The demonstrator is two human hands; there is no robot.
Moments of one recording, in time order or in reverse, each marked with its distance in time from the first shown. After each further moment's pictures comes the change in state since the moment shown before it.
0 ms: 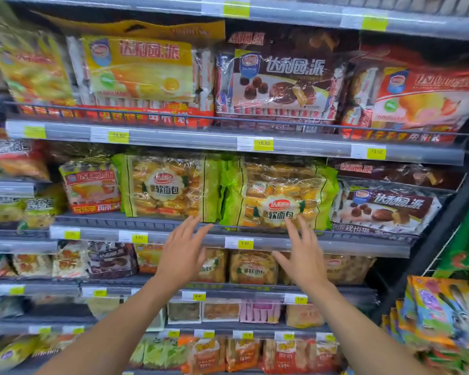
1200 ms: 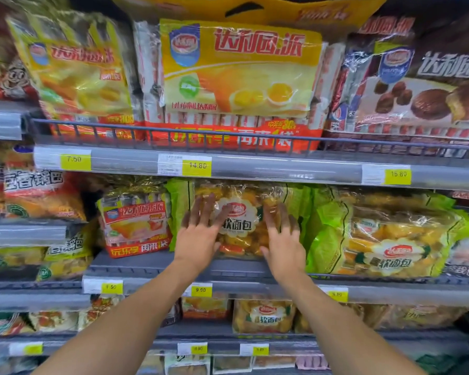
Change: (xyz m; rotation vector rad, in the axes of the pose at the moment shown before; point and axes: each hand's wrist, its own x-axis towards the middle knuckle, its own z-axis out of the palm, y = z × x) left_hand 0.139 -0.235 0.017 0.173 -0.051 -0.001; right_hand 0.171 -0.256 0.132 -0.174 0.016 0.010
